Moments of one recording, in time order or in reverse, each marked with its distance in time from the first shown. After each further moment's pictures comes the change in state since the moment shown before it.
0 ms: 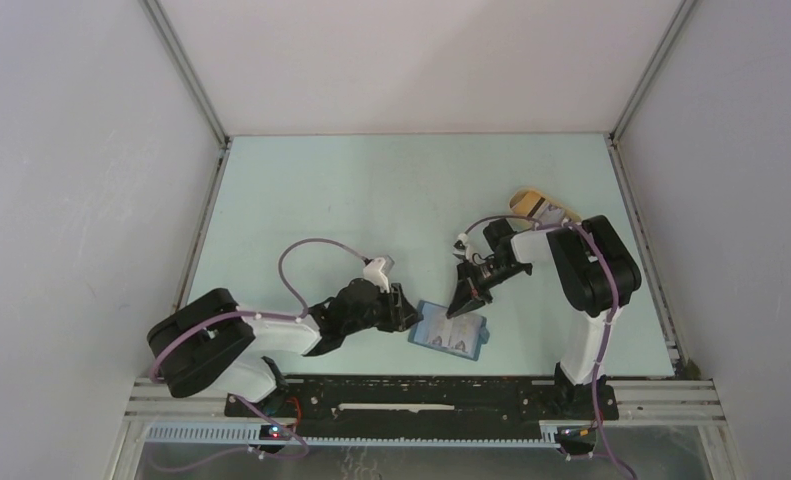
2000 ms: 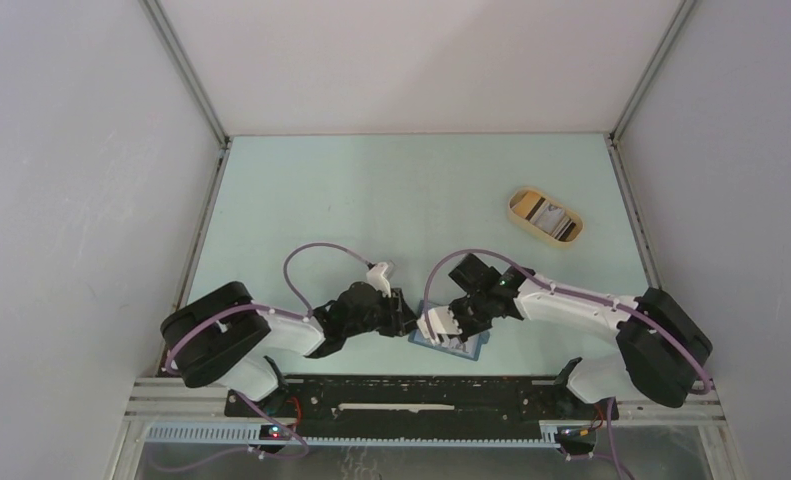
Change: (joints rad) left arm 0.000 0.063 -0.032 0.128 0.069 -0.017; right arm 0.486 -0.549 -0.150 -0.137 0.652 -1.305
